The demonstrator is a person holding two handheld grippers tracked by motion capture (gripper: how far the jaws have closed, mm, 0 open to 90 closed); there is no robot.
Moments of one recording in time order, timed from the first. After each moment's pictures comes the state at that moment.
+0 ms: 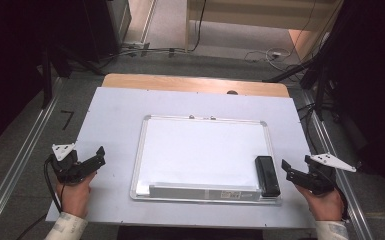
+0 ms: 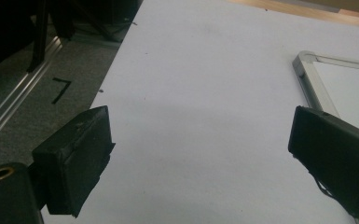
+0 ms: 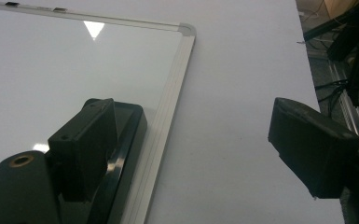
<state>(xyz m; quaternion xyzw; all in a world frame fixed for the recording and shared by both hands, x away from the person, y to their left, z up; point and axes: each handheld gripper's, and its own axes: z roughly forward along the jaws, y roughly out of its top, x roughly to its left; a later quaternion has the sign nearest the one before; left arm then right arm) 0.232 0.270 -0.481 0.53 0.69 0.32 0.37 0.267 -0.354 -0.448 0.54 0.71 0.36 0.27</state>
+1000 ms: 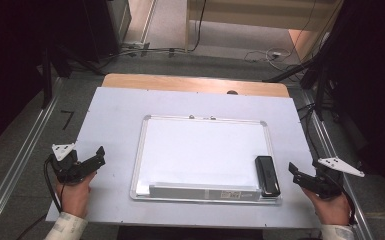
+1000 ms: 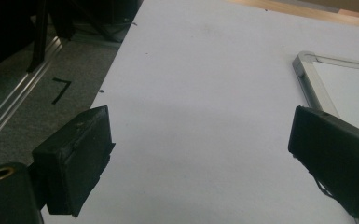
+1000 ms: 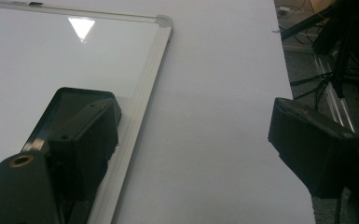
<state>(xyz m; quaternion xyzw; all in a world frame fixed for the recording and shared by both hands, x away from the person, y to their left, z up) 0.232 0.270 -0.481 0.53 0.69 0.32 0.37 0.260 -0.371 -0.452 0.56 0.70 0.35 0.28</state>
